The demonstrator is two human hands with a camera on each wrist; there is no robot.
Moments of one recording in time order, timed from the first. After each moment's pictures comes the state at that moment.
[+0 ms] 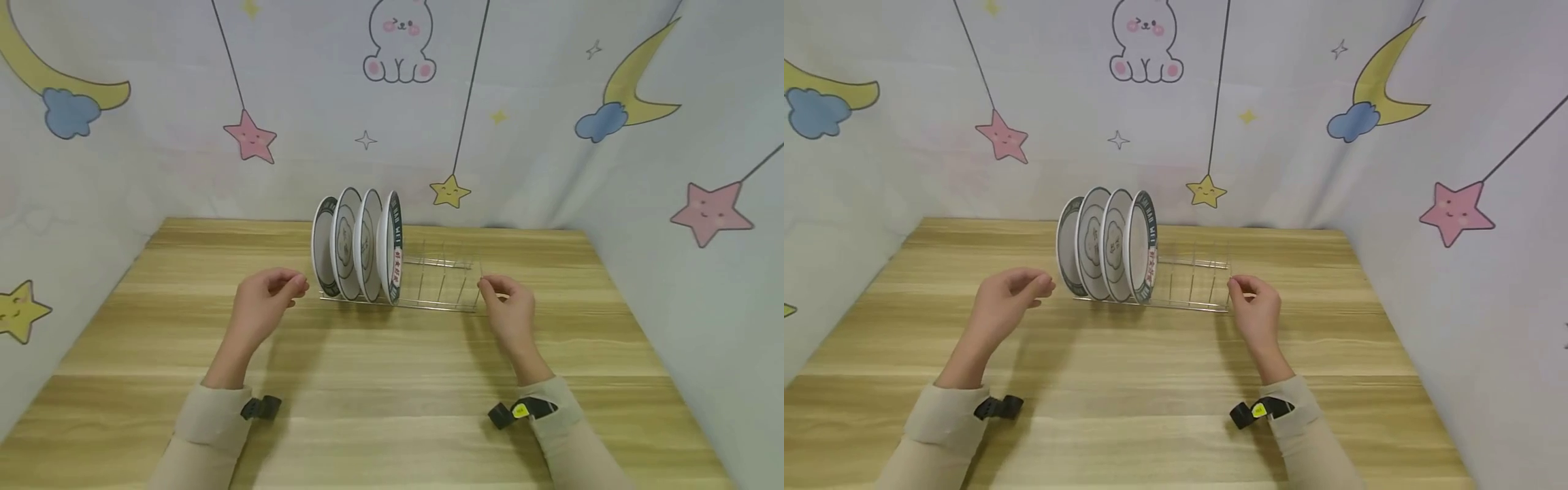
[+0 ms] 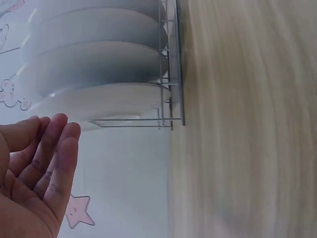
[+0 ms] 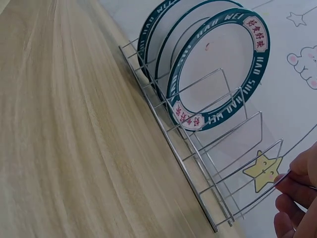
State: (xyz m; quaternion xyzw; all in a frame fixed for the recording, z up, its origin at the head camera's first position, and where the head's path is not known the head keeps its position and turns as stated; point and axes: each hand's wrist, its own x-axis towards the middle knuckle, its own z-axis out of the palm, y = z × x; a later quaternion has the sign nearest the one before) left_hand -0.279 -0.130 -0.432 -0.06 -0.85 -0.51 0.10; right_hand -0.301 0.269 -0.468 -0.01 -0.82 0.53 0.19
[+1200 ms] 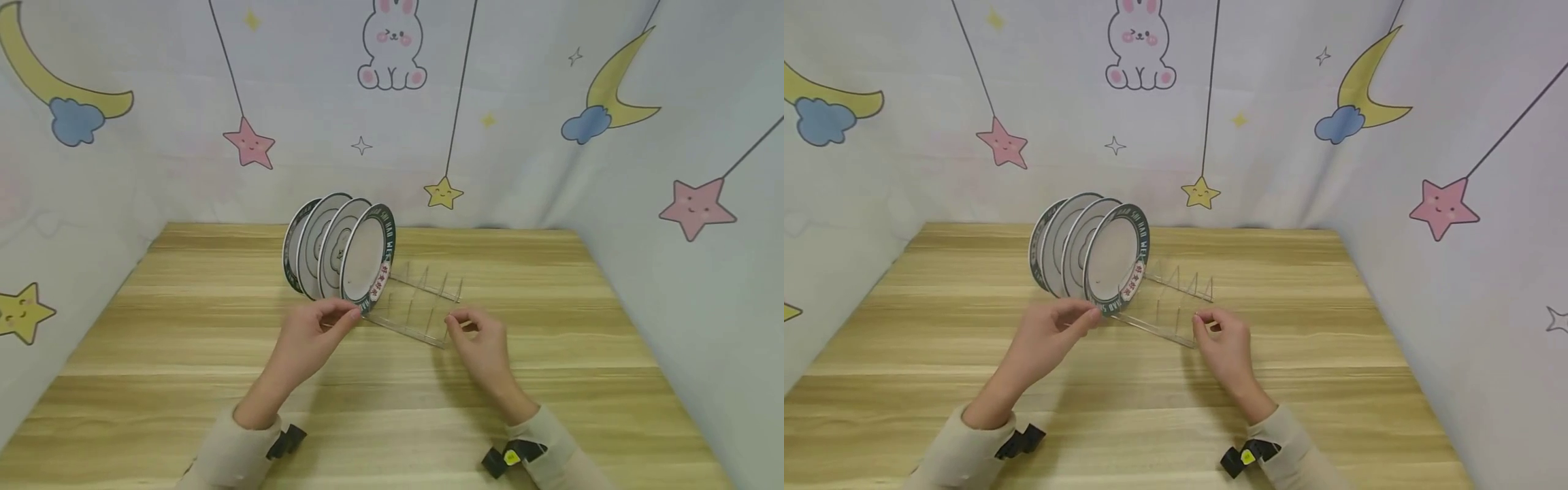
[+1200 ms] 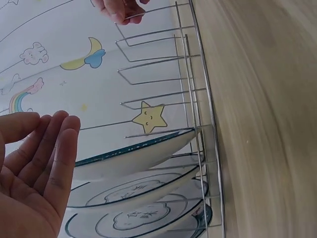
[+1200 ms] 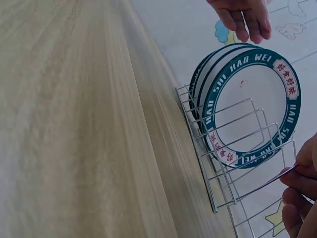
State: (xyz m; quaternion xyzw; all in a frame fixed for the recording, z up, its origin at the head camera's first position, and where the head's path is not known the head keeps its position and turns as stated) left_hand -0.220 -0.056 -0.408 -0.19 -0.83 -0.51 0.11; right_hand -0.238 0.229 -0.474 0.13 -0.82 0.51 0.23
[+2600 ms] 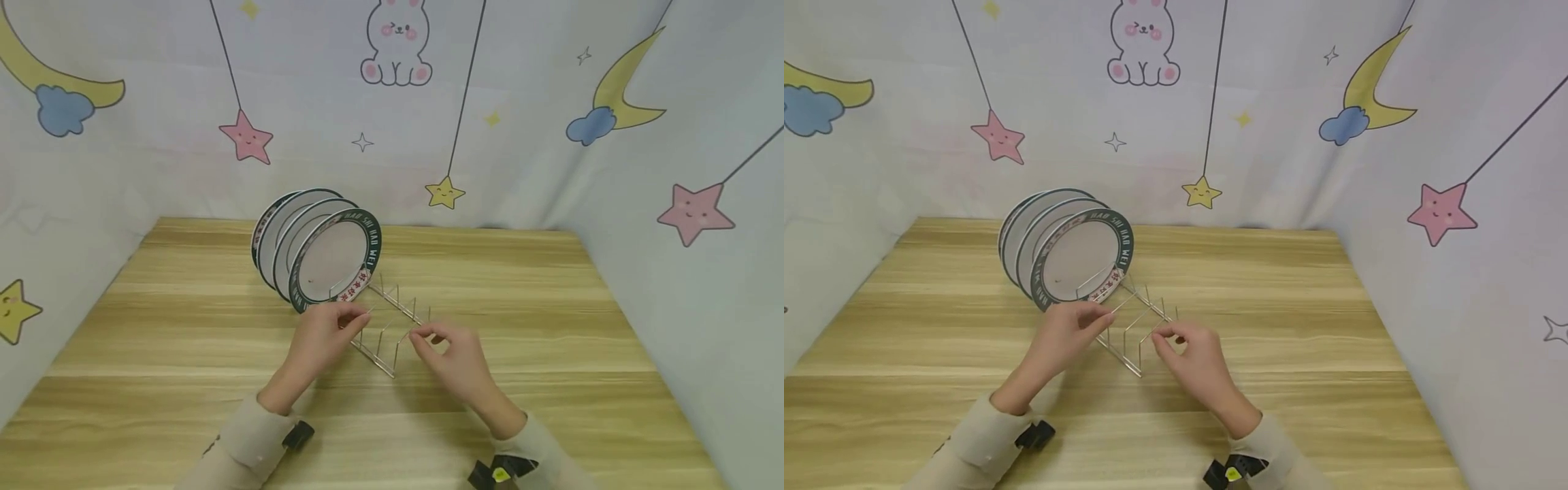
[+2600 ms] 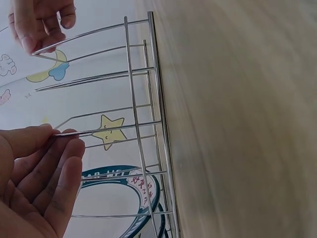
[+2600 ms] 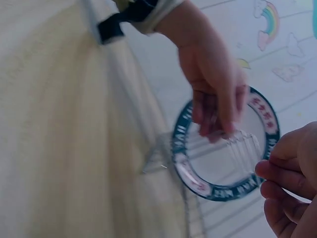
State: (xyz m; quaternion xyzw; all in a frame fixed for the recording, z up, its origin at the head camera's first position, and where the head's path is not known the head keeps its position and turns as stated) left_hand -0.246 -0.043 -0.438 -0.14 -0.90 -0.40 0.11; right_hand -0.223 0.193 -0.450 0.25 -0.84 0.45 0.19
